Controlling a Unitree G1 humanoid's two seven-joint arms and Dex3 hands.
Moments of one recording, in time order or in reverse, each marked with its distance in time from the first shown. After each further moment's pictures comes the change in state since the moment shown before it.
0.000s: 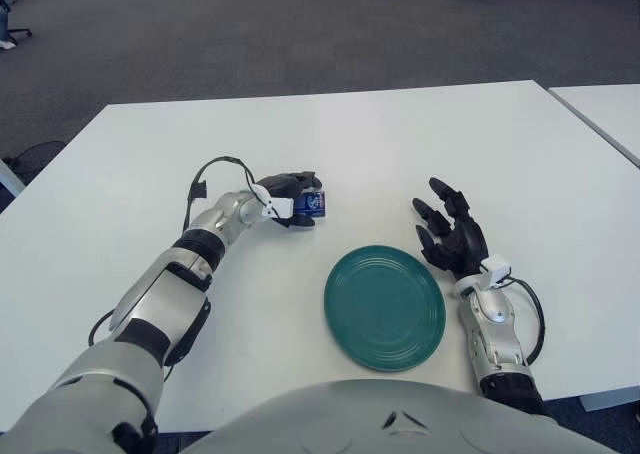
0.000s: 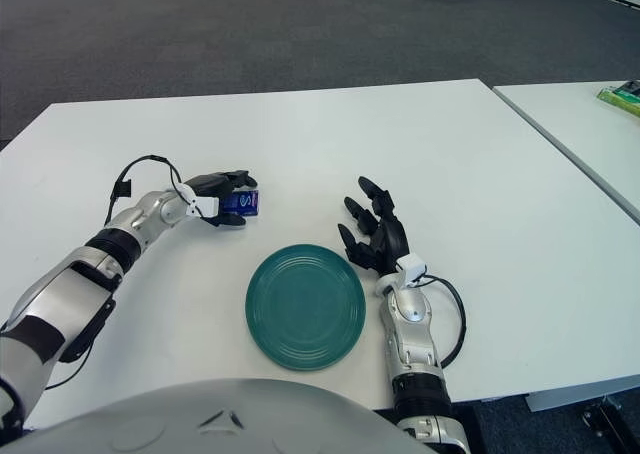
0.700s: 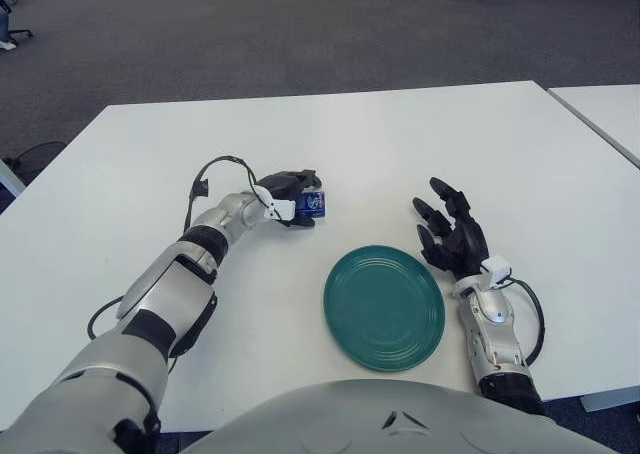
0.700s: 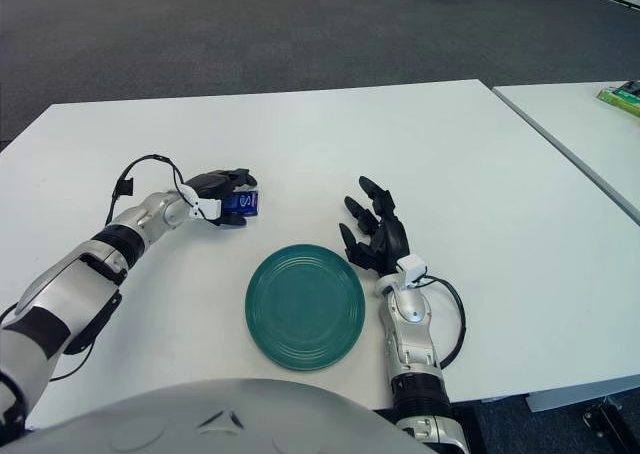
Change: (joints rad) left arm -0.046 -0.031 -0.057 0.123 0.027 0.032 0.148; right arm 0.000 0.012 -0.007 0.004 0.002 -0.013 0.000
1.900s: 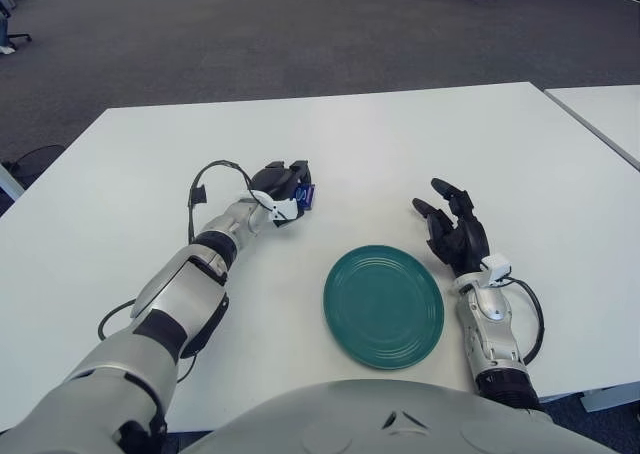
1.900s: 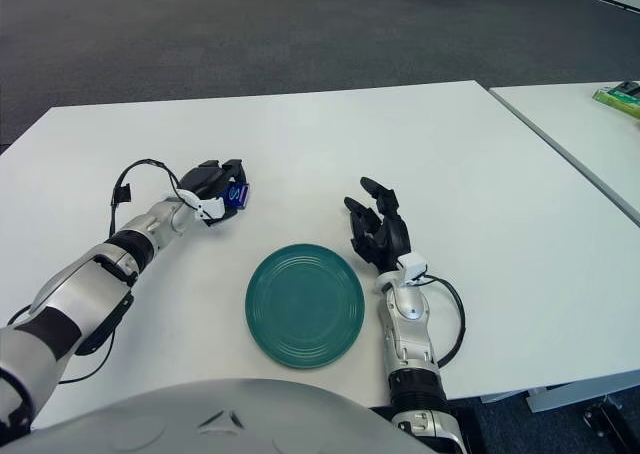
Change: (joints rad) left arm 0.007 -0.044 0.003 0.066 -0.004 0.072 0.268; right arm -0.025 0.014 -0.027 0.031 0.005 -0.003 -0.031
